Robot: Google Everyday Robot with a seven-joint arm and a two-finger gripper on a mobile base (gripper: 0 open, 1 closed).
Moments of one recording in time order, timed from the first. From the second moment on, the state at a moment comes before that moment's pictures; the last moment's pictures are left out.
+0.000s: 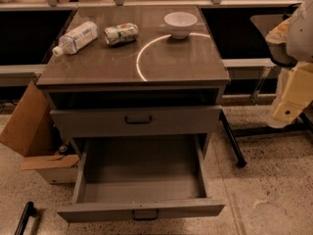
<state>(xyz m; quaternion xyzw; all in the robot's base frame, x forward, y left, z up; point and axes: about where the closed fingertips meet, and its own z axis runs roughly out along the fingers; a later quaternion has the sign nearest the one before) 0.438 -0.215 0.983 -0.60 0.78 -0.04 0.17</state>
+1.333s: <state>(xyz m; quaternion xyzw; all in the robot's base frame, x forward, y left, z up) 0.403 -0.173 0.847 -0.56 0.80 0.12 0.19</state>
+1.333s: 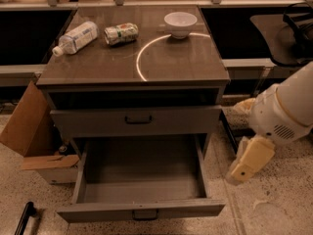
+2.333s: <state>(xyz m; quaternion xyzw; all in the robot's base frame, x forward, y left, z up) 0.377 -0.143 0.758 -0.57 0.79 0.17 0.15</state>
